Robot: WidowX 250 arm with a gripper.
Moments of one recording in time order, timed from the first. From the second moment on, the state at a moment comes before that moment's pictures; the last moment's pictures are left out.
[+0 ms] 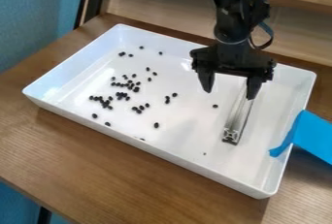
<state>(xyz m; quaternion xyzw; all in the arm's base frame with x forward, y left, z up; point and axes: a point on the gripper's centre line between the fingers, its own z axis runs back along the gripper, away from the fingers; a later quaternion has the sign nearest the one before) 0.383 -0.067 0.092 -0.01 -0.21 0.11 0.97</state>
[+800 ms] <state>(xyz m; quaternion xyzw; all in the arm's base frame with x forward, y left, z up) 0.395 -0.063 0.075 -0.03 -0.21 0.15 0.97</state>
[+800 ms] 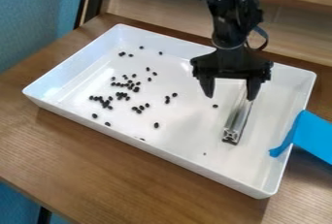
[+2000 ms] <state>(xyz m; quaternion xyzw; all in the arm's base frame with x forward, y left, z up) 0.403 -0.060 0.055 -0.05 -0.17 0.15 0.97</state>
